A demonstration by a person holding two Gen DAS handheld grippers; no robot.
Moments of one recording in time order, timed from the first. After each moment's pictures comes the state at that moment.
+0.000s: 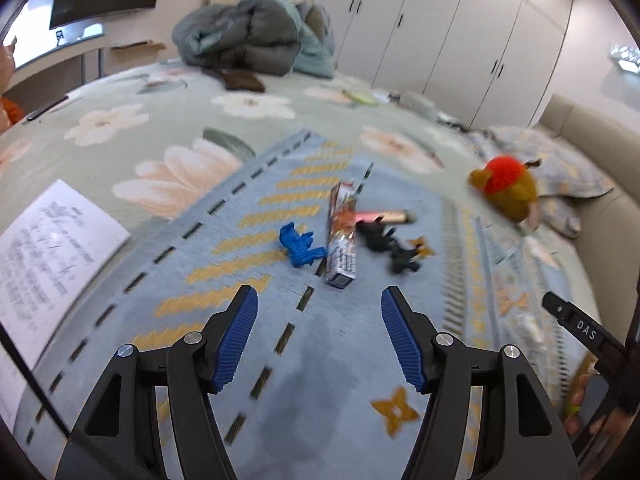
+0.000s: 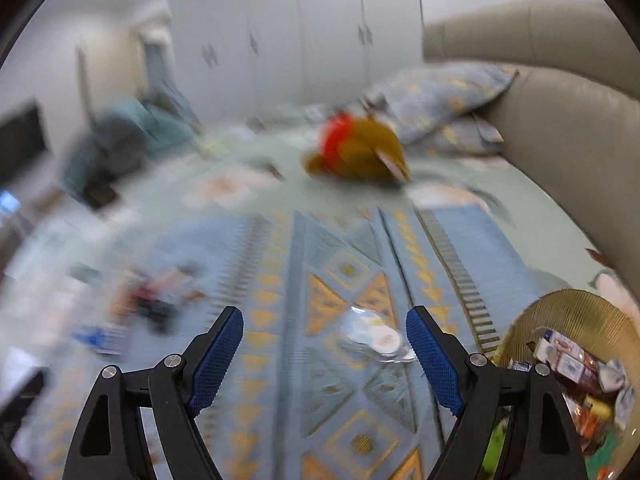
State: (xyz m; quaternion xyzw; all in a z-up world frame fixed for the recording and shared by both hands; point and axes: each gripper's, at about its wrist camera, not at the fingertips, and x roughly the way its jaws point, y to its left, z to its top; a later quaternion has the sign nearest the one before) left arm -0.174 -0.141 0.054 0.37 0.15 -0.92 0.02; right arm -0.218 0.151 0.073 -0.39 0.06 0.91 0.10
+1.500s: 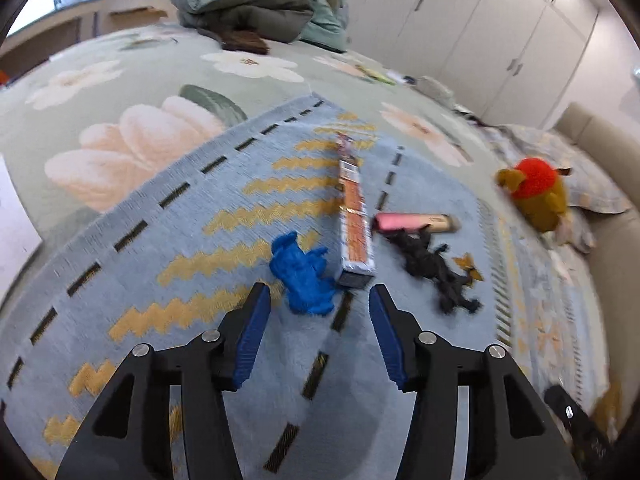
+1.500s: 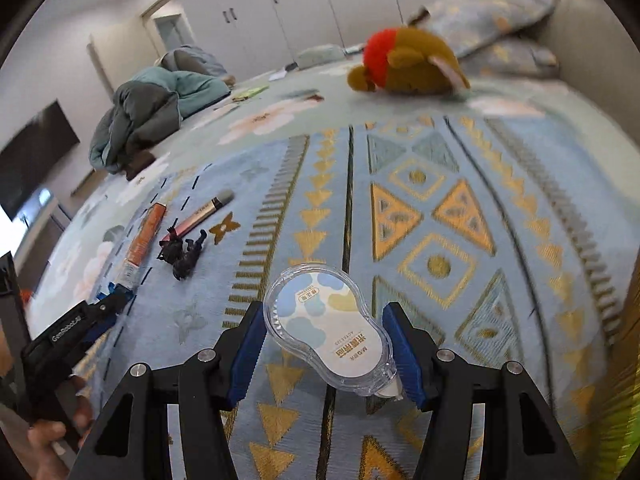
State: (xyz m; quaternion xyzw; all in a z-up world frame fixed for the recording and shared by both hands) left arm -0.249 -0.155 0.001 0.39 0.18 -0.90 0.03; right arm -0.206 0.148 0.019 -0.42 0.14 0.90 -0.01
